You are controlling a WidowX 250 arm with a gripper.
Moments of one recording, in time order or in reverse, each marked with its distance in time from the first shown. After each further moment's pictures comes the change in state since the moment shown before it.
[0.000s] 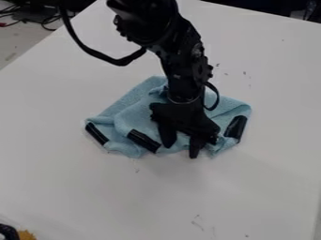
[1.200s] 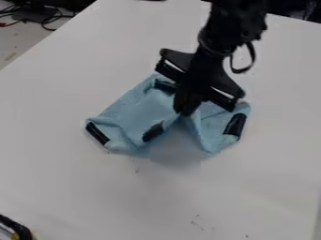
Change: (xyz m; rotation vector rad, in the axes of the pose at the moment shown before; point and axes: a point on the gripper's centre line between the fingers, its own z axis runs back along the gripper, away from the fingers) arm 0.000 -0.018 0.090 0.339 0.067 0.061
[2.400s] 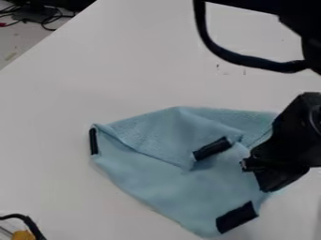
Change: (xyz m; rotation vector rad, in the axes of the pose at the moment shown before) arm -0.044 -0.114 0.007 -0.024 0.021 0.649
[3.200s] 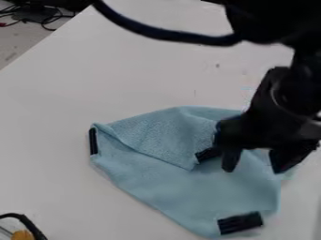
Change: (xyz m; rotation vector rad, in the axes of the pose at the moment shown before) arm 0.021 0.024 0.030 -0.163 0.007 -0.192
